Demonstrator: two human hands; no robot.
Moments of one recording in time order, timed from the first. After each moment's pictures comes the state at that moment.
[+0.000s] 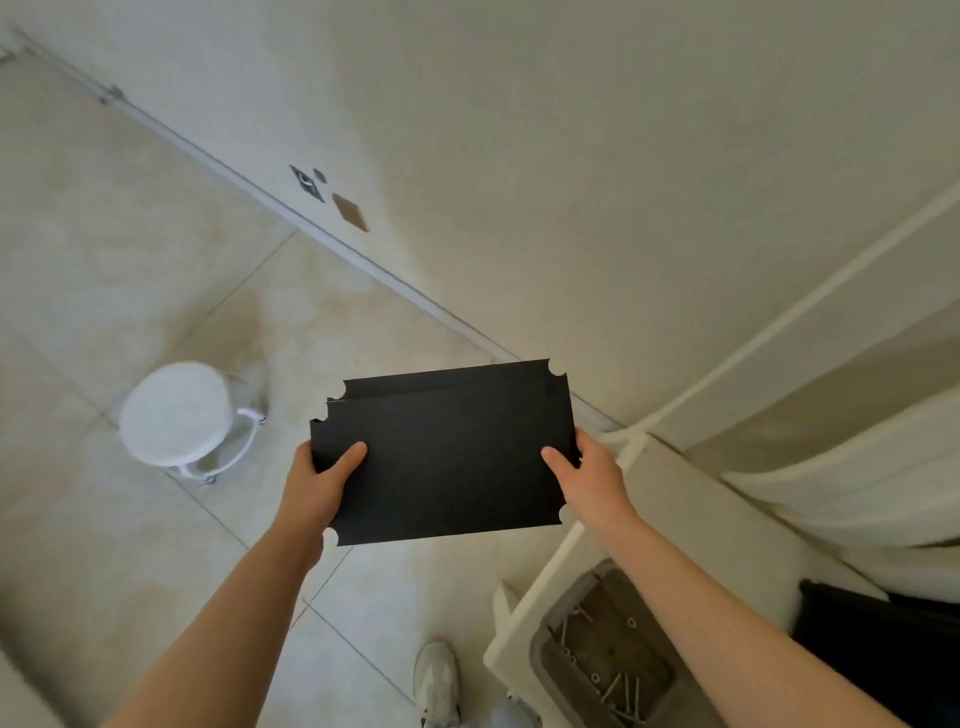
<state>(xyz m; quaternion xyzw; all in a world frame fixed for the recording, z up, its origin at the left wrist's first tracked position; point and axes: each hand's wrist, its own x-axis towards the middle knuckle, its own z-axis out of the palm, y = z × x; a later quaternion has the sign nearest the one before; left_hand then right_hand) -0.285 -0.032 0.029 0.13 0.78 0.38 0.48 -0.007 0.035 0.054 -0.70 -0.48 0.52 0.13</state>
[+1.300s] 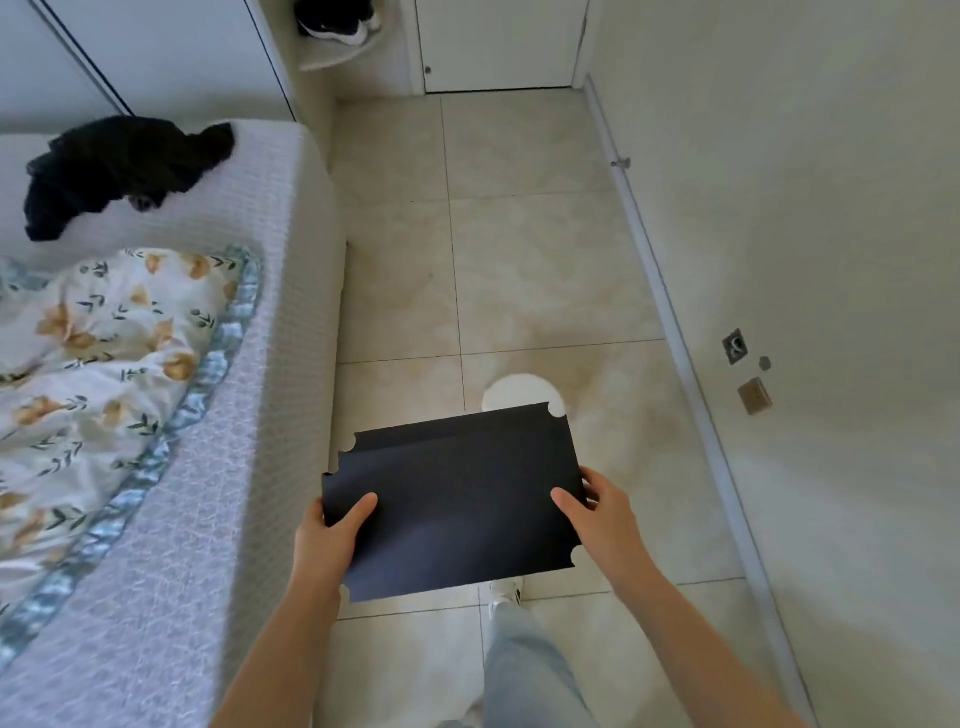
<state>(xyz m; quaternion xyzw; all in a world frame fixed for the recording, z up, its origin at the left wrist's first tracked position) -0.653 -0.372 0.220 -0.22 0.75 0.57 0.25 -0.531 -0.113 0.255 -0.45 -0.69 0.56 -0.07</state>
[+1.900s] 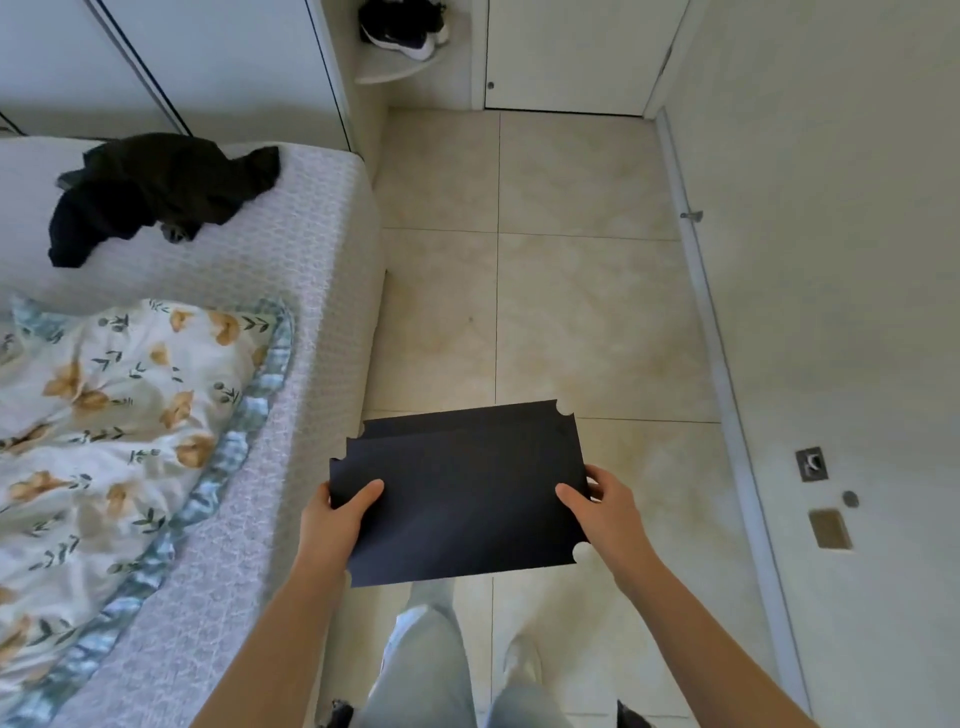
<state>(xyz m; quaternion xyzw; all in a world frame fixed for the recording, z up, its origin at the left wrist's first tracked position) -0.911 -0.322 0.212 -0.27 0.72 0.59 0.23 -0.812 -0.051 0.254 -0.45 -0.70 0.54 -0.12</state>
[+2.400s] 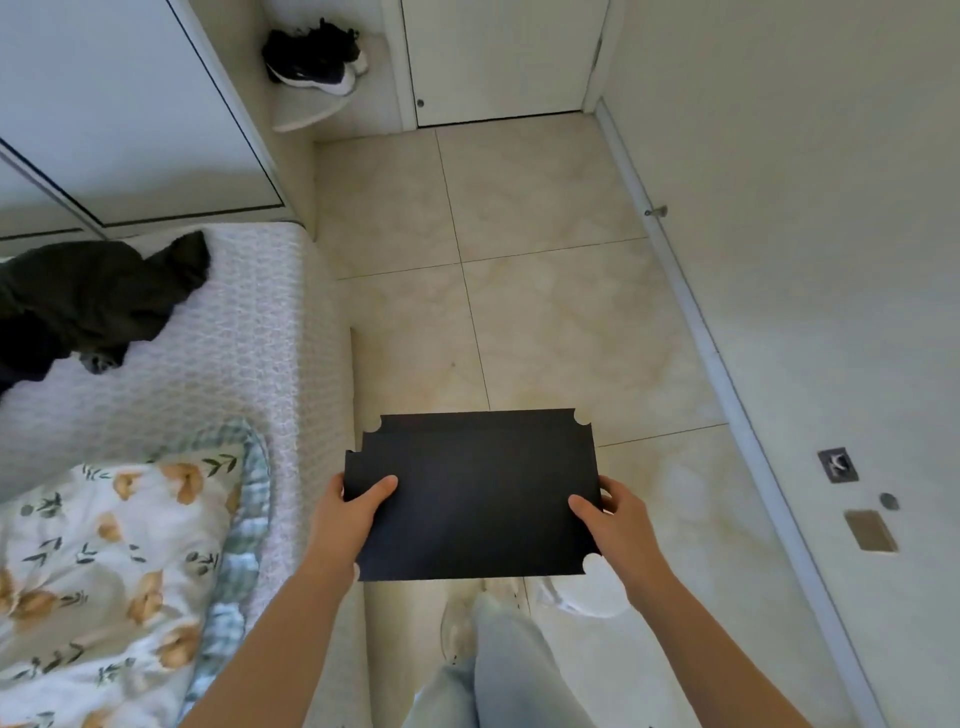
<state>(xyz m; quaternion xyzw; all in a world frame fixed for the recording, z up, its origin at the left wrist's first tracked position) -1.155 -0.262 0.205 -0.19 0.74 0.56 0.32 -0.988 -0.028 0.226 -0.54 -0.64 0.54 -0.08</state>
